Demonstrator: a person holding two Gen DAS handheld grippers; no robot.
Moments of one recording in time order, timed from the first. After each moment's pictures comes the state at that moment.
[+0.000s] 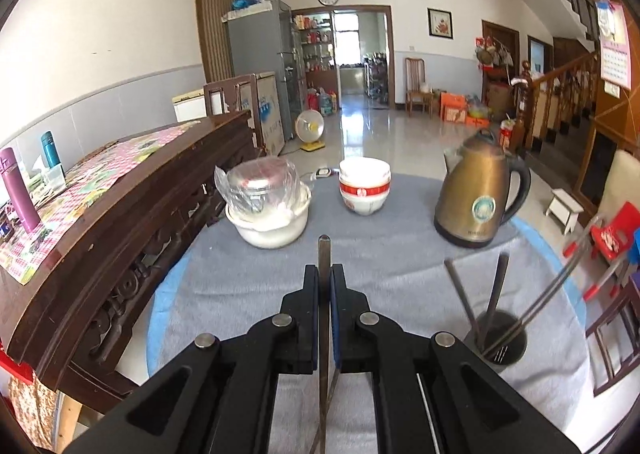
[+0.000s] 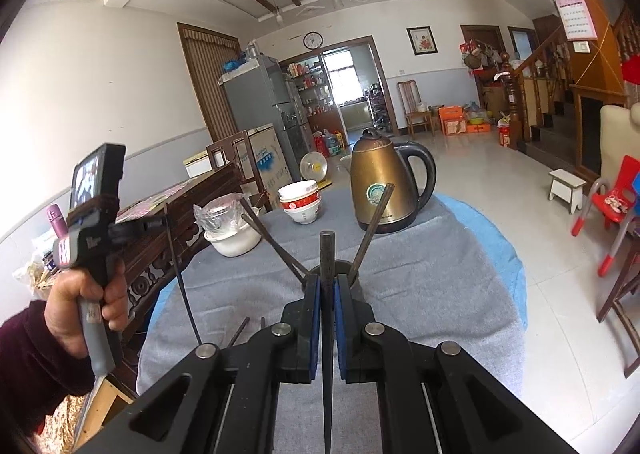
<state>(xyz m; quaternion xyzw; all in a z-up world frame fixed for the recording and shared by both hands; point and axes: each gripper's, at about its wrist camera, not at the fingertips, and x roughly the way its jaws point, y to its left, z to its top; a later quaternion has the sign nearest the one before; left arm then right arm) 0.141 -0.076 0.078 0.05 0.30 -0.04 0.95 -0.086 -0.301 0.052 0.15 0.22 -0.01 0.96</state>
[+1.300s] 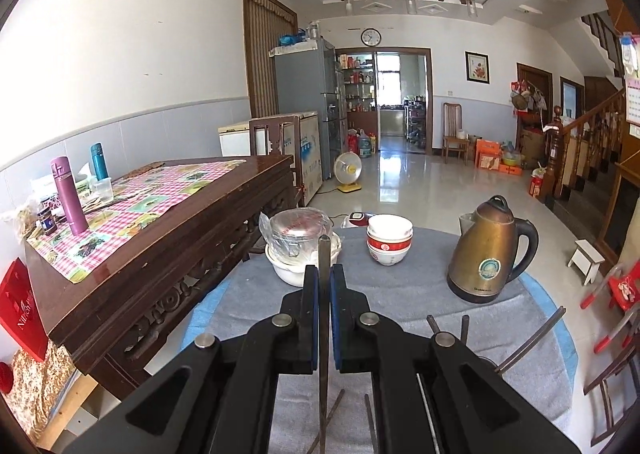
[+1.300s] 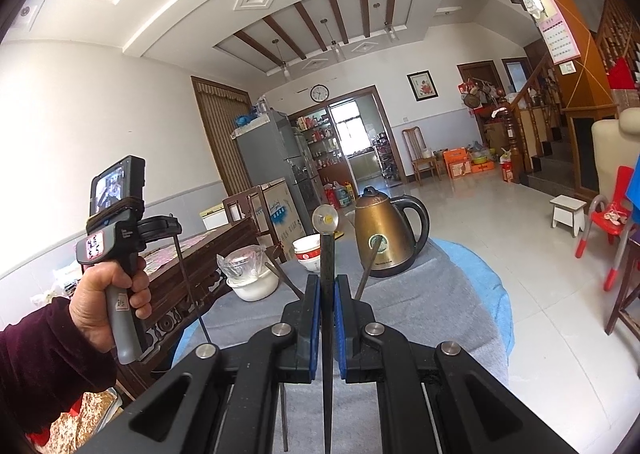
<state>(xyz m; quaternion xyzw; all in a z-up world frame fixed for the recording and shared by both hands) 0.090 -0.081 0.139 0.03 0.23 0.04 0.97 -0.177 -0.320 0.082 0.17 0.12 0.00 0.98</state>
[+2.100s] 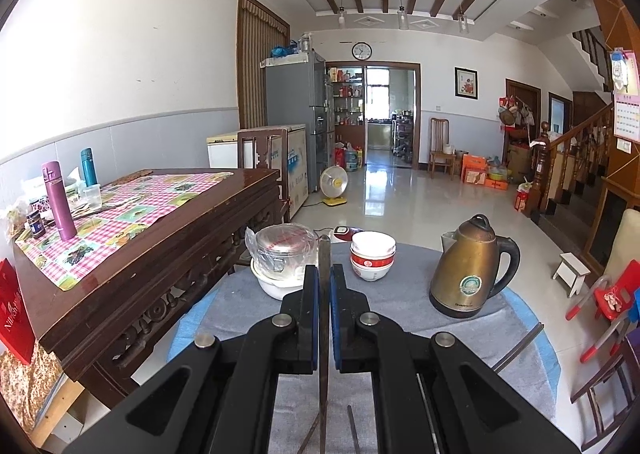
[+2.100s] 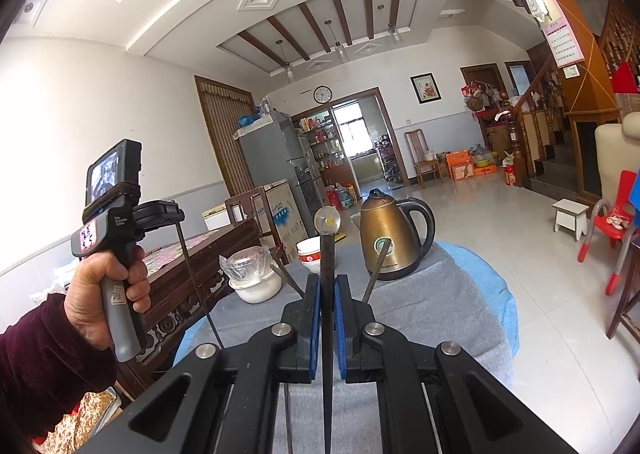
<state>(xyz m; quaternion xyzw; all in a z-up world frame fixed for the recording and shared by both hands) 0.084 -0.085 0.153 0.01 0.21 0.01 0.98 -0.167 -0.312 0.083 0.16 0.12 0.00 0.98</state>
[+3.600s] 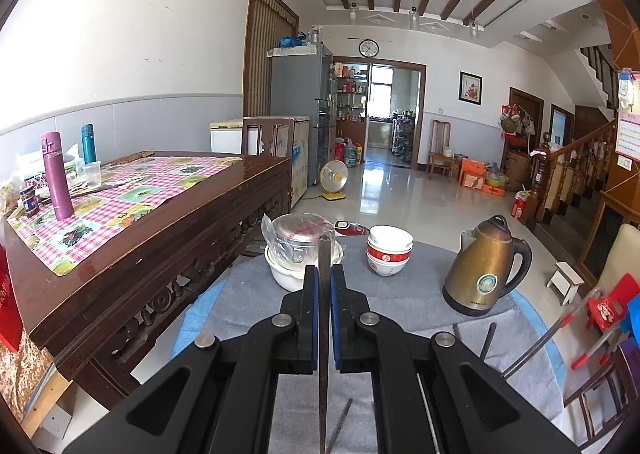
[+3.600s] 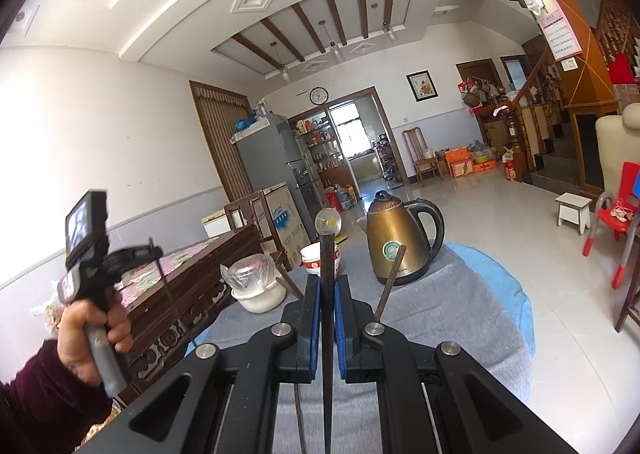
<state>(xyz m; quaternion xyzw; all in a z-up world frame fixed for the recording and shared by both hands) 0.095 -0.015 0.132 -0.02 0.22 0.00 0.98 -0.129 -0.306 0.088 0.18 0.11 0.00 0.98</state>
